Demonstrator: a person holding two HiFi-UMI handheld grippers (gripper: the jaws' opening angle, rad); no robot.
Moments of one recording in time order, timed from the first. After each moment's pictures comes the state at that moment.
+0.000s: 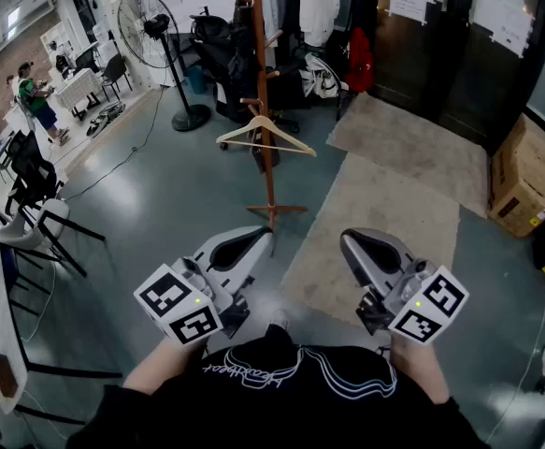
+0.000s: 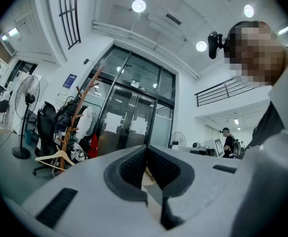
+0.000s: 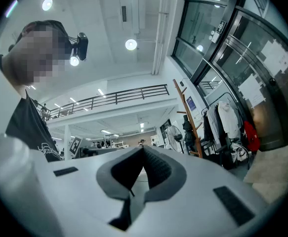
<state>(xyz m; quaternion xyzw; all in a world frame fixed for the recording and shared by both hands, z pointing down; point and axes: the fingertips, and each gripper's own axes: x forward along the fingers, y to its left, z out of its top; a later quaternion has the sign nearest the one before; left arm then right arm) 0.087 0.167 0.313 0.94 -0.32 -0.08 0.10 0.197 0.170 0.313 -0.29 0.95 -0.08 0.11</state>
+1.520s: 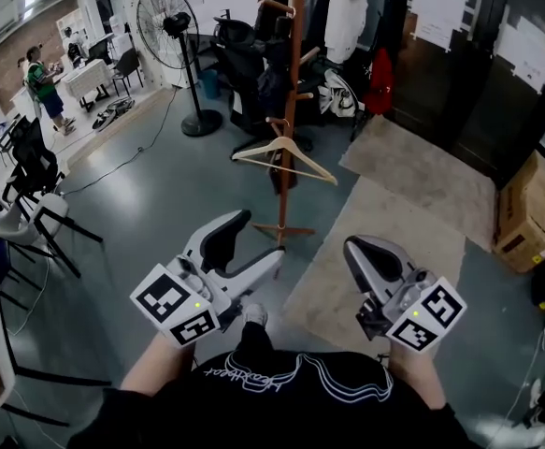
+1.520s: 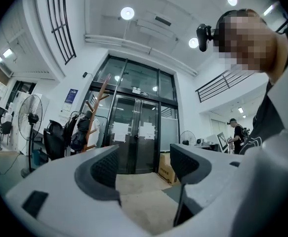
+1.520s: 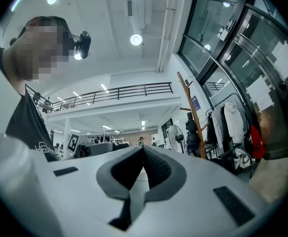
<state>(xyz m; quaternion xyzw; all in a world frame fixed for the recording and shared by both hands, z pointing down) 0.016 0.084 0.309 0.93 -0.35 -0.08 0.02 0.137 0.083 0.317 -0.29 0.95 -0.05 0.09</state>
